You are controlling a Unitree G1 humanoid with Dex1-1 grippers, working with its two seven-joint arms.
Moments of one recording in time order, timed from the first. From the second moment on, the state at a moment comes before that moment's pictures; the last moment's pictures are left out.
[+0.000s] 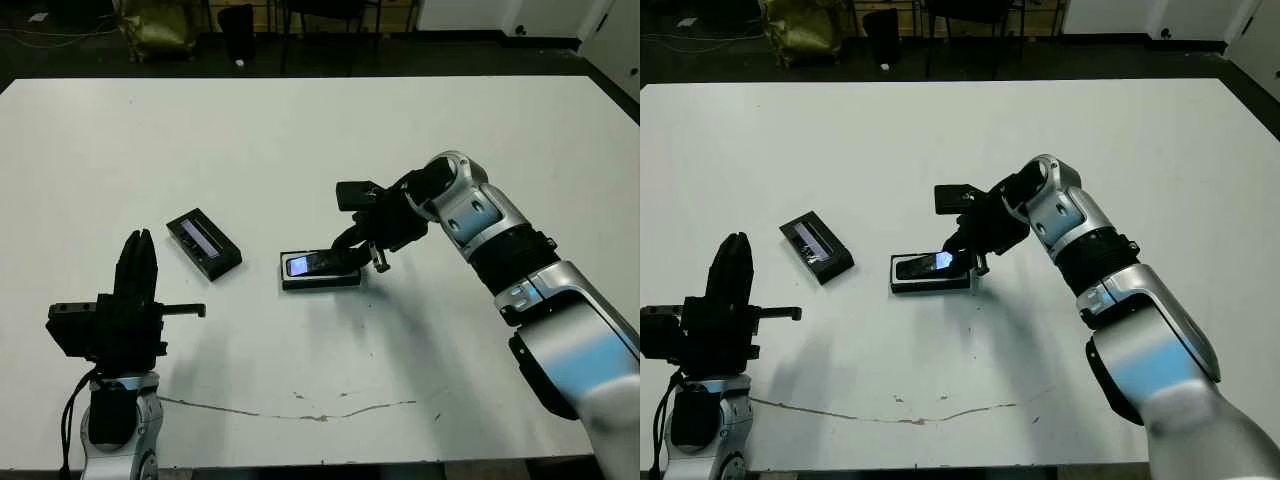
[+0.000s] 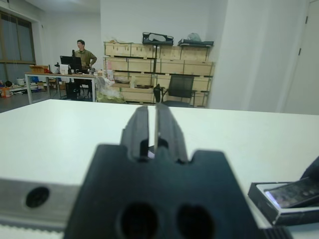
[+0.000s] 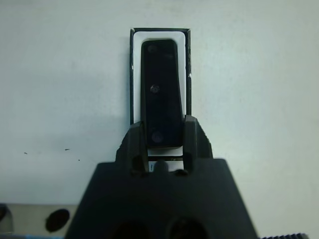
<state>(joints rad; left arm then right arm) 0.23 0.08 0.08 -0.26 -0.08 -0.32 -0.03 -1.01 -0.35 0.53 0.72 -0.22 0.15 1.43</state>
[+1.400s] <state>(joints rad) 0.24 0.07 0.07 -0.29 -0.09 -0.30 -0.02 -1.06 -0.35 0.48 0.75 -0.18 0.02 1.51</state>
